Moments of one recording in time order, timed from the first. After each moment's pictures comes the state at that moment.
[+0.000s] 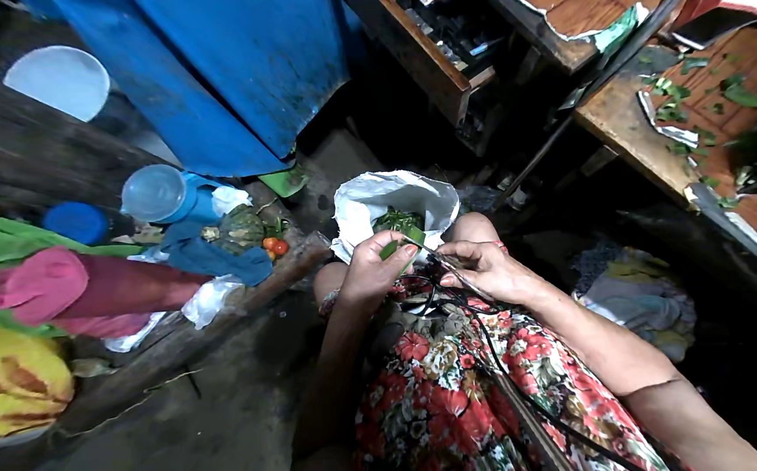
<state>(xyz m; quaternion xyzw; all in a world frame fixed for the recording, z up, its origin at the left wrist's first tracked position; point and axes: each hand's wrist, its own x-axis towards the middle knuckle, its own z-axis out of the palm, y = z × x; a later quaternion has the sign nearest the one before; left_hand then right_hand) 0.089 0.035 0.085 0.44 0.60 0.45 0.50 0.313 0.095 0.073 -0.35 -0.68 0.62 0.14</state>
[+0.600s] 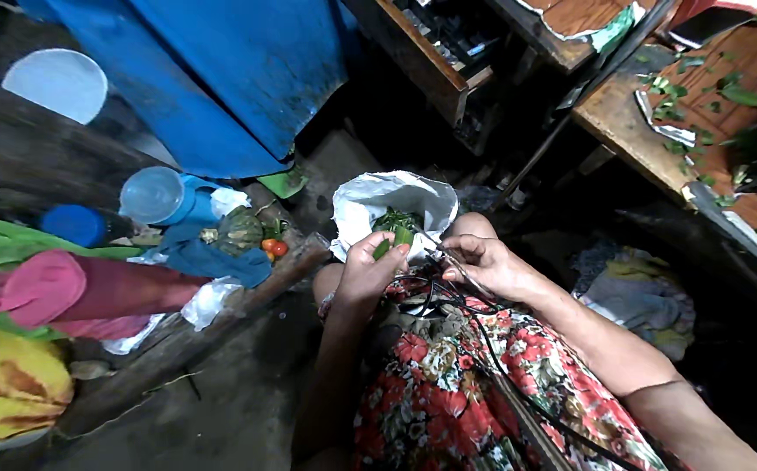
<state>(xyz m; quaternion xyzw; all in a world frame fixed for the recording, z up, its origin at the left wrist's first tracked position) 0.087 0.034 0.084 0.42 0.59 0.47 0.50 0.318 0.097 0.069 -0.36 -0.67 0.63 0.18</state>
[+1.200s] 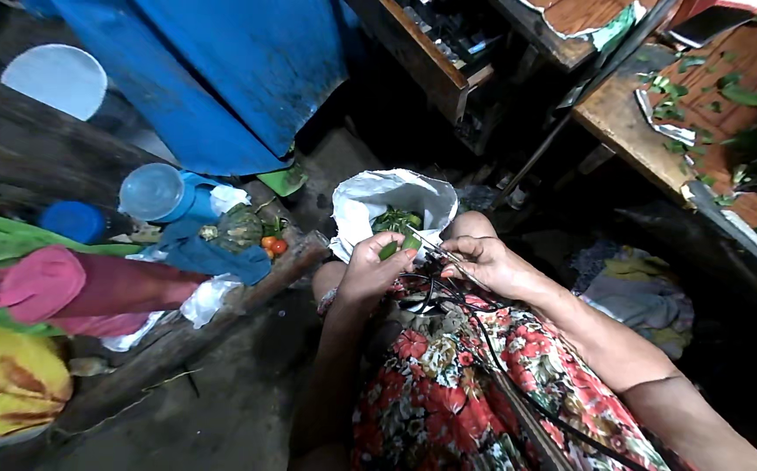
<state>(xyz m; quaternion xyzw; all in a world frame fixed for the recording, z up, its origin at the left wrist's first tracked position) 0.088 0.035 0.085 0.45 0.57 0.45 0.52 0.318 0.097 0.072 -0.35 -0.67 0.63 0.16</state>
